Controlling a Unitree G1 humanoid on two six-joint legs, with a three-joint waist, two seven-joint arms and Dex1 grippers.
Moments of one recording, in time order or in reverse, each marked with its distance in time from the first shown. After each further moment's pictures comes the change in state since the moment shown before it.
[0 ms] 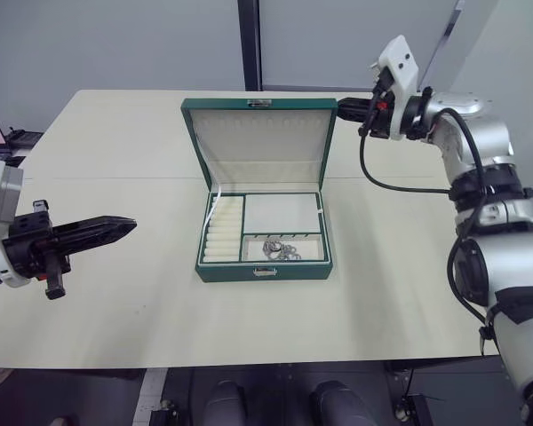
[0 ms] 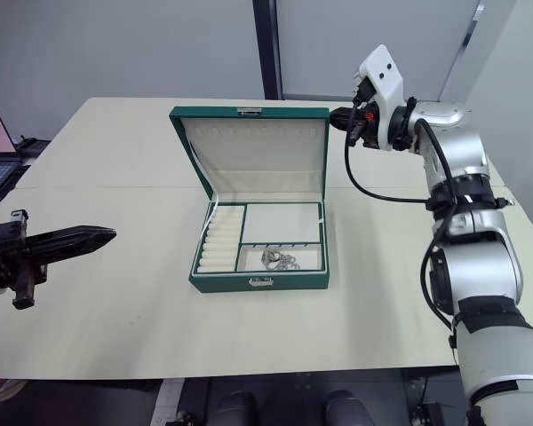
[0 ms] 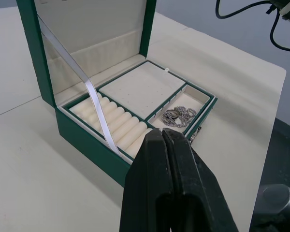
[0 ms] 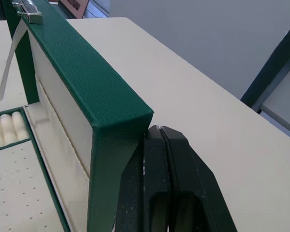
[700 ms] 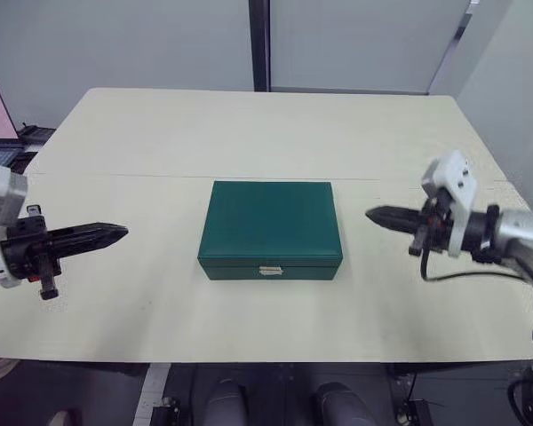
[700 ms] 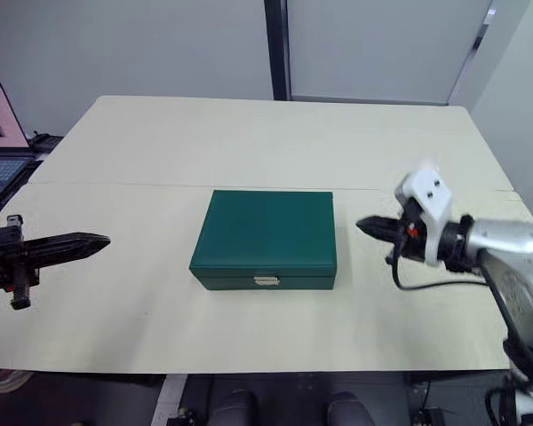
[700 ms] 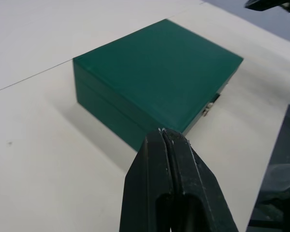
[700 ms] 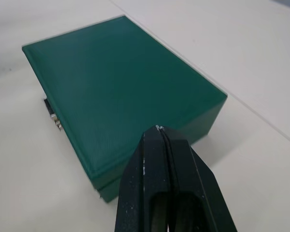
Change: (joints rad) left arm 0.037 0.029 -0.051 0.092 0.125 -0.095 -0.010; right arm 0.871 -0.219 -0.320 -1.301 0.418 0.819 -0.212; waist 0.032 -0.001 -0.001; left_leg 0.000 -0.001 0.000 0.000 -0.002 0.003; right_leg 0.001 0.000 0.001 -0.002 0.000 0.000
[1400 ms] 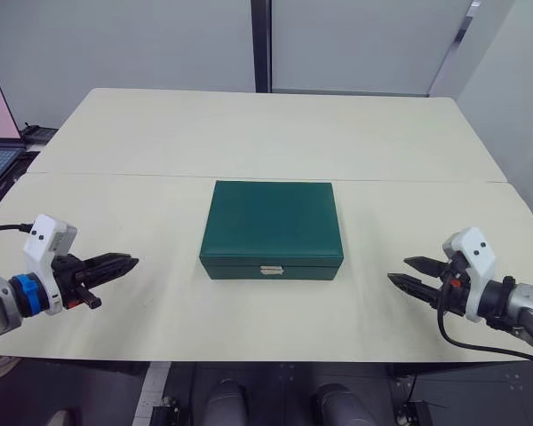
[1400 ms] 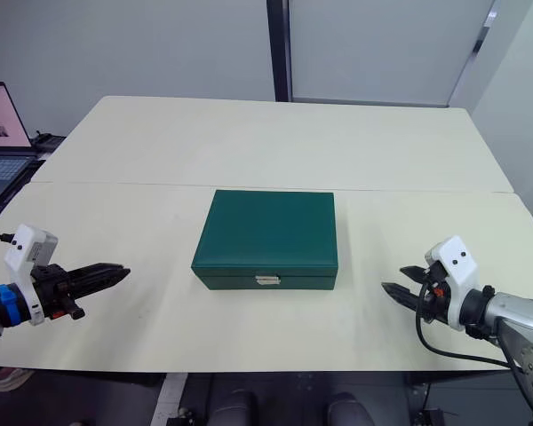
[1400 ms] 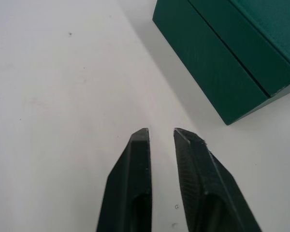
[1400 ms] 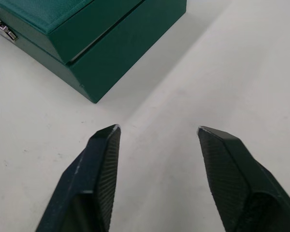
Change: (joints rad) left arm 0.091 -0.137 -0.069 -0.070 0.079 0.115 0.328; right arm 0.402 -0.003 -0.089 0.021 0.028 -0.171 -0.104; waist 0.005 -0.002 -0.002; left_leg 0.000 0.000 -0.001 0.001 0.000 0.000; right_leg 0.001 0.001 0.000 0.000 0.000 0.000
